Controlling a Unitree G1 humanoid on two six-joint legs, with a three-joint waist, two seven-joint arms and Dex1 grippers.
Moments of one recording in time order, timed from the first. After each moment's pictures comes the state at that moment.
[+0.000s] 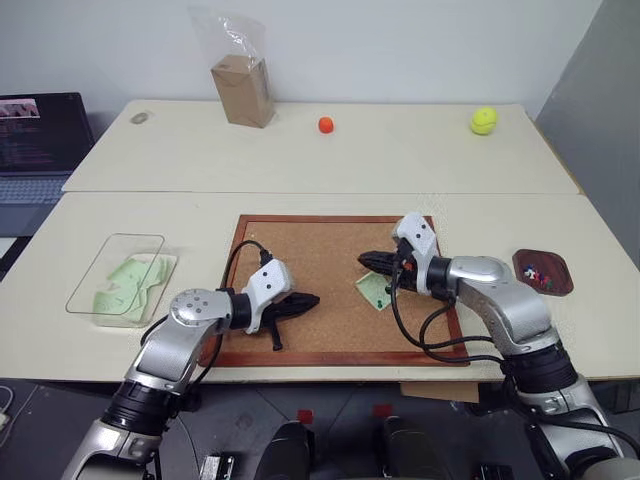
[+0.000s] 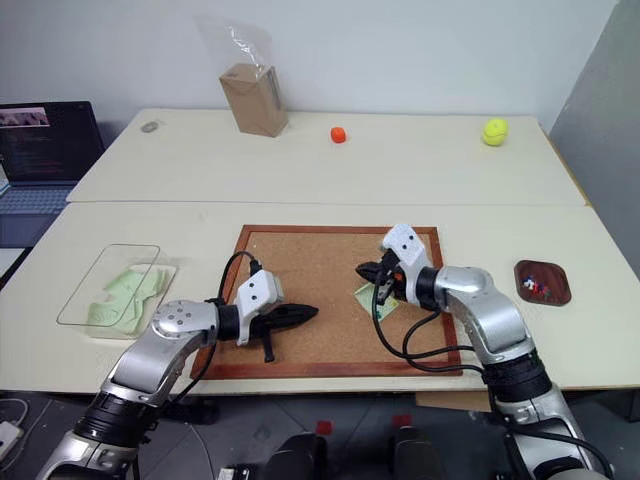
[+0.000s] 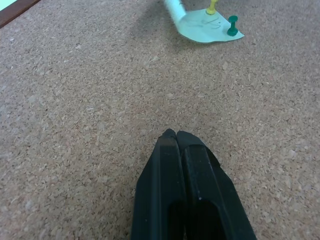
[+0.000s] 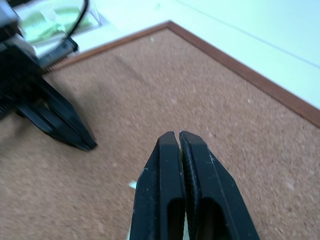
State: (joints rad) left arm -0.29 0.61 -0.19 -0.02 -0.18 0.29 -0.99; right arm -0.52 -0.40 0.18 -0.18 0.30 0.70 0.76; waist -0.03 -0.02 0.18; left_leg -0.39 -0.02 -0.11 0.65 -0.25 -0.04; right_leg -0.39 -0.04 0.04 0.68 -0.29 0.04
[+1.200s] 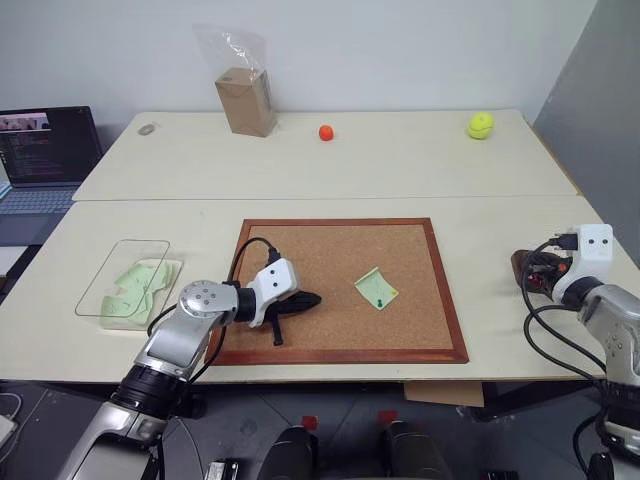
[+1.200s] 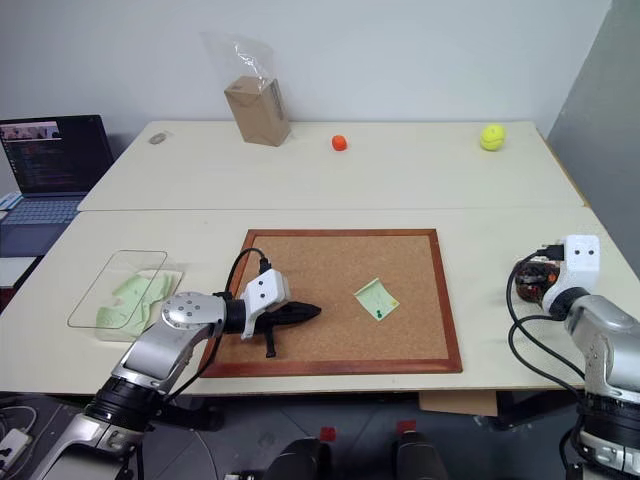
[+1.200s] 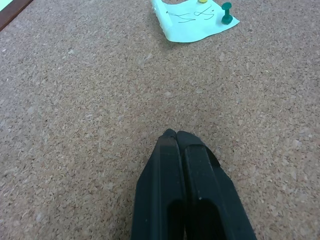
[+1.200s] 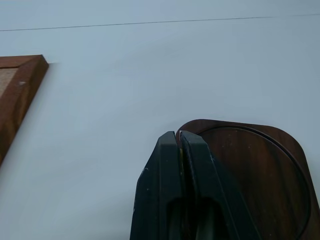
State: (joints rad) left arm -0.37 0.61 -0.25 0.10 -0.15 0.19 -1.02; right arm -0.30 -0.56 -0.41 0.02 0.31 0.75 0.37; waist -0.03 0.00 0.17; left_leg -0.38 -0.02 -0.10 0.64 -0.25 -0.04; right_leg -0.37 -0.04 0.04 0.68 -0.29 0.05
